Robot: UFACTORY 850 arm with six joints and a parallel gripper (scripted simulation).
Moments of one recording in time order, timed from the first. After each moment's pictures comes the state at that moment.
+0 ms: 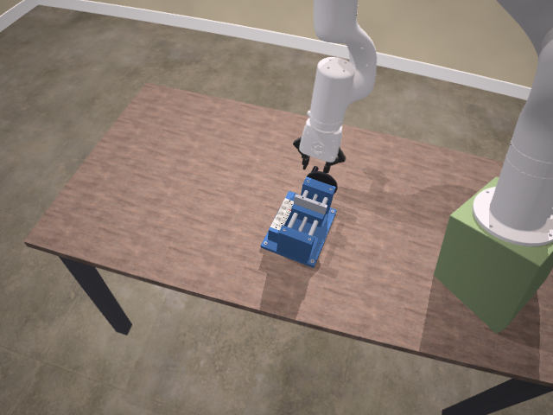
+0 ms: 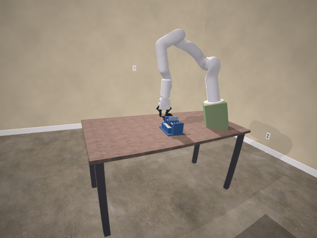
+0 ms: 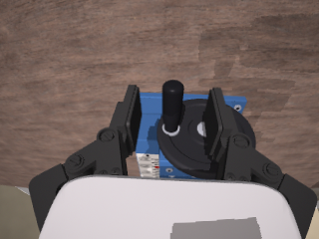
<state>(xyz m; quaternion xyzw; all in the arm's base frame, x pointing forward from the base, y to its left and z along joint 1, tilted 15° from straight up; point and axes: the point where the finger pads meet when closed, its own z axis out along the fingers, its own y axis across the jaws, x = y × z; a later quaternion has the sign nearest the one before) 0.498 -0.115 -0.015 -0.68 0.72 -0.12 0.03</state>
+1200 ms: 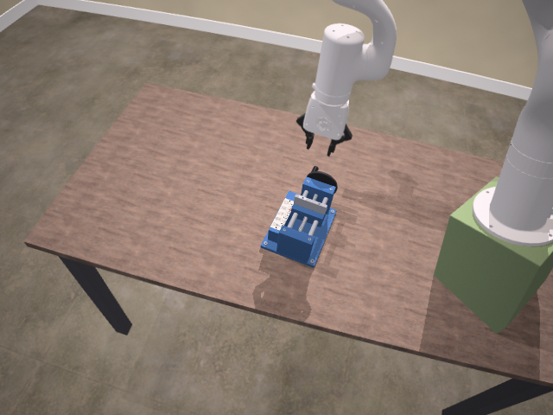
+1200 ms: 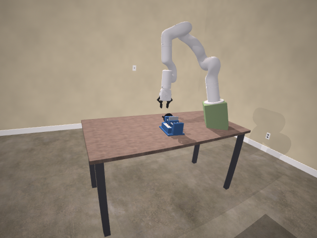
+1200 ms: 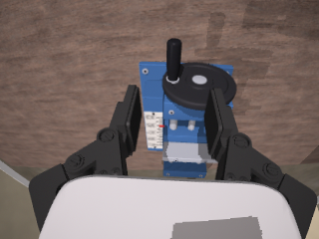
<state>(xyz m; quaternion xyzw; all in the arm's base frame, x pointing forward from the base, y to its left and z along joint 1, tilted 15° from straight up) 0.480 -0.104 0.062 -0.68 0.72 -0.13 0.03</state>
